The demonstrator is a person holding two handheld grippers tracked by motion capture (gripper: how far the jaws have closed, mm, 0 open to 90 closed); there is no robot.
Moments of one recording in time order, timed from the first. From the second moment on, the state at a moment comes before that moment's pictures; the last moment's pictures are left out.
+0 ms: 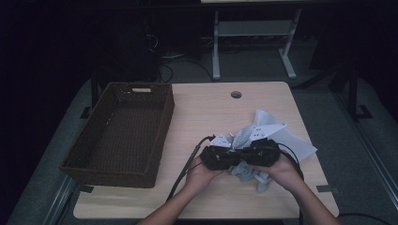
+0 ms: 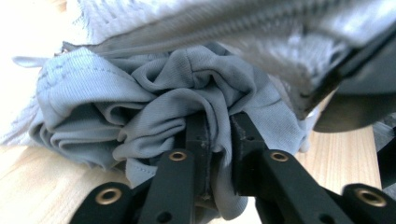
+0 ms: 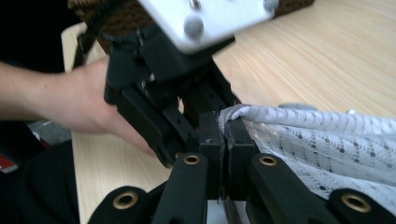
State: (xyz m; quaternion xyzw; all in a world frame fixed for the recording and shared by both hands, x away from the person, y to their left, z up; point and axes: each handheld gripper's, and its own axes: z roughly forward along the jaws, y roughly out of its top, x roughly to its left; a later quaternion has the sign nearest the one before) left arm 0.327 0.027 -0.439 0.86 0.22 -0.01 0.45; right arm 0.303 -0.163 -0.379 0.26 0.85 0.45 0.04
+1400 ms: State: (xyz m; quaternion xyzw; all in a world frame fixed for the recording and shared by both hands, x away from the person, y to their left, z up) left arm 0.437 0.028 -0.457 0.91 0.22 0.03 0.35; right arm 0.309 -0.177 -0.387 0.27 0.86 0.44 0.05
